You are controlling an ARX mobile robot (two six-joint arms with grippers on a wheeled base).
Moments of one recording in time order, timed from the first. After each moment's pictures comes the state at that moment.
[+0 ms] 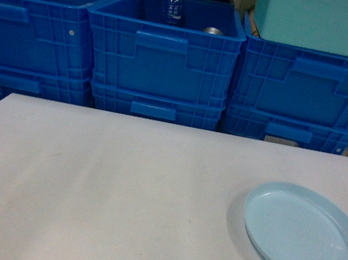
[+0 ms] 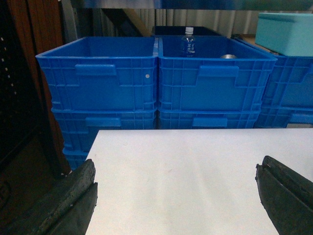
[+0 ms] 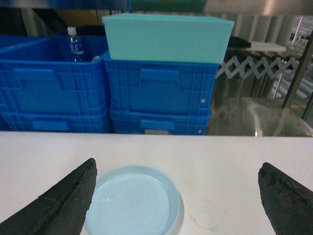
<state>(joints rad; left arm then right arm) 0.00 0.01 0.01 0.00 0.00 0.00 -0.01 0.45 0.05 0.42 -0.03 0.00</state>
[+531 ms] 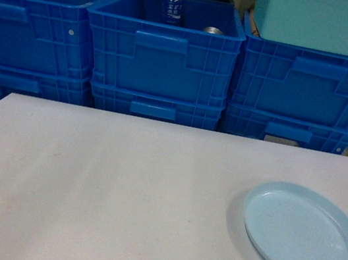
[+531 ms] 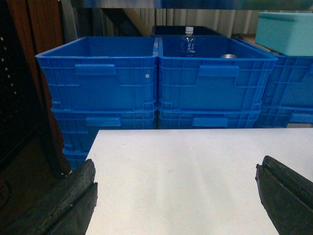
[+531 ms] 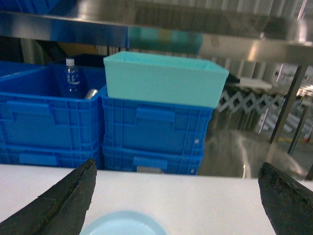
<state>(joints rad) 0.00 0.01 0.01 0.00 0.00 0.00 0.09 0.72 0.16 0.68 0.09 -0.05</state>
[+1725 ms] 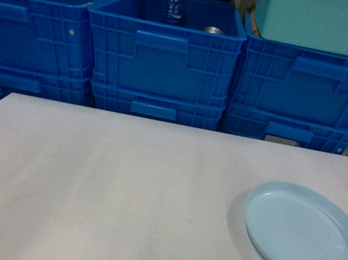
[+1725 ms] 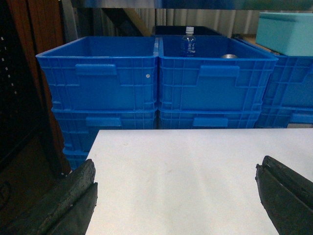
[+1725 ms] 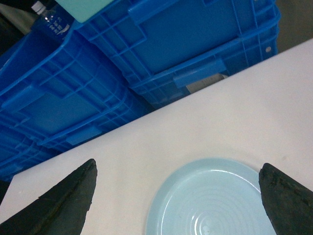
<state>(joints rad) 0.00 0.01 0.01 0.00 0.00 0.00 -0.03 1.61 0.63 0.66 -0.17 0.54</state>
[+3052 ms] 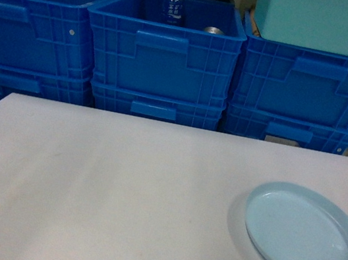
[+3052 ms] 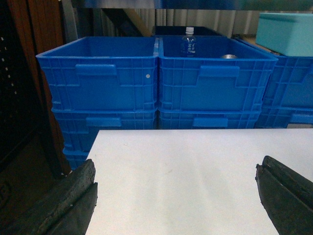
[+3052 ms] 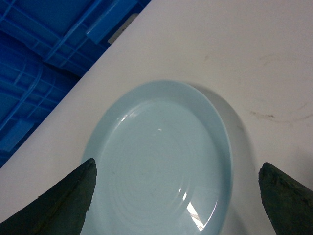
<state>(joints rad) 0.00 0.01 0.01 0.00 0.00 0.00 0.02 1.98 0.41 1.08 0.05 0.78</state>
